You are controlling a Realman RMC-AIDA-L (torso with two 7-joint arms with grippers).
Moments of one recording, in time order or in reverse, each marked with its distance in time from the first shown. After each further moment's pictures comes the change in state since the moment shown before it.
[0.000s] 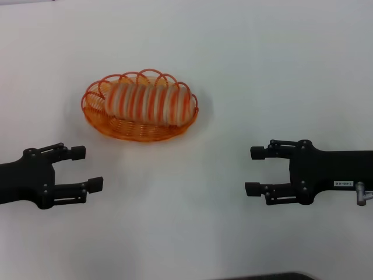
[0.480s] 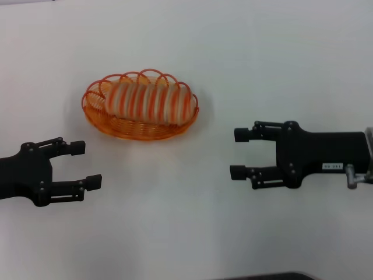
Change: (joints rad) left arm -0.008 0.000 0.001 0.038 -0.009 0.045 0.008; right arm 0.024 0.002 -0.083 -0.031 0.124 -0.014 0.046
